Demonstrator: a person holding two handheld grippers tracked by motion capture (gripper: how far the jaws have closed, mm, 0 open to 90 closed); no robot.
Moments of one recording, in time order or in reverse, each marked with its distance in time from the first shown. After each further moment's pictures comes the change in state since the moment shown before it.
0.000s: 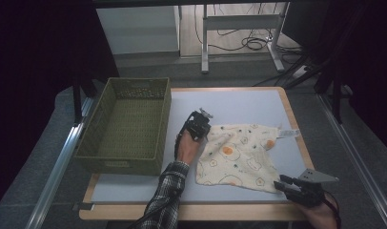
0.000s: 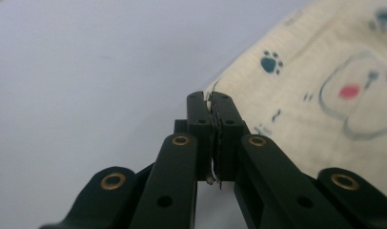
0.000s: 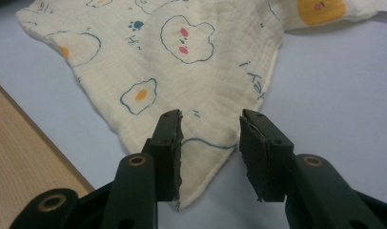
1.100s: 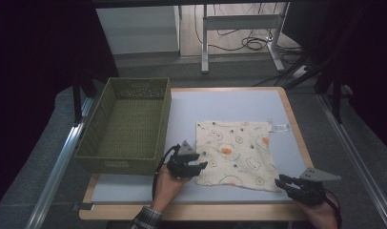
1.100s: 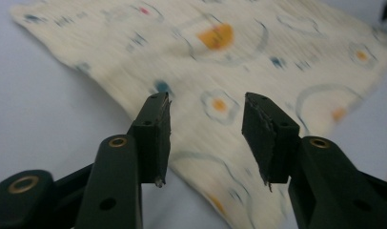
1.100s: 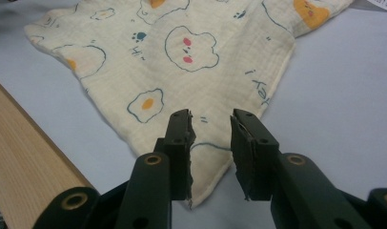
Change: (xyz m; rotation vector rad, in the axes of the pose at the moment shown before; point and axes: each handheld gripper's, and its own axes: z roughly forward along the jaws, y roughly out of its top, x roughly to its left) left arm -0.058 -0.113 -0.116 -0.104 -0.321 0.015; right arm -0.001 0.004 -0.004 -0.014 0.014 0.020
